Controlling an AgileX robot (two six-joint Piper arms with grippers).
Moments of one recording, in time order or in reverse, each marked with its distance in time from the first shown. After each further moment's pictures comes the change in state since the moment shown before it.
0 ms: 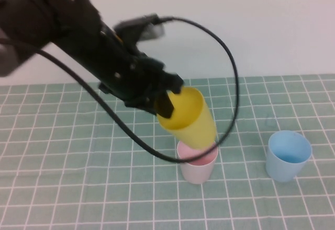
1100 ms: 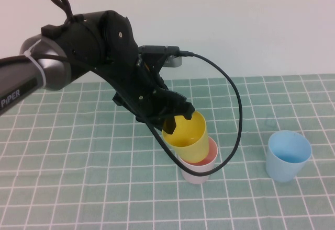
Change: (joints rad) right arm 0.000 0.000 0.000 -0.002 -0.021 0.000; left arm -0.075 0.135 0.000 0.177 -0.109 -0.040
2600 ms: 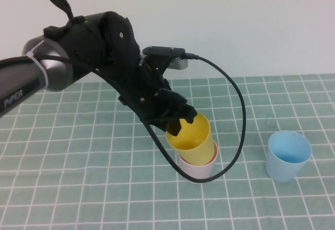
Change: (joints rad) right arm 0.000 0.000 0.000 0.004 -0.023 -0.010; left arm 0.000 0.009 0.000 -0.049 -0.001 0.110
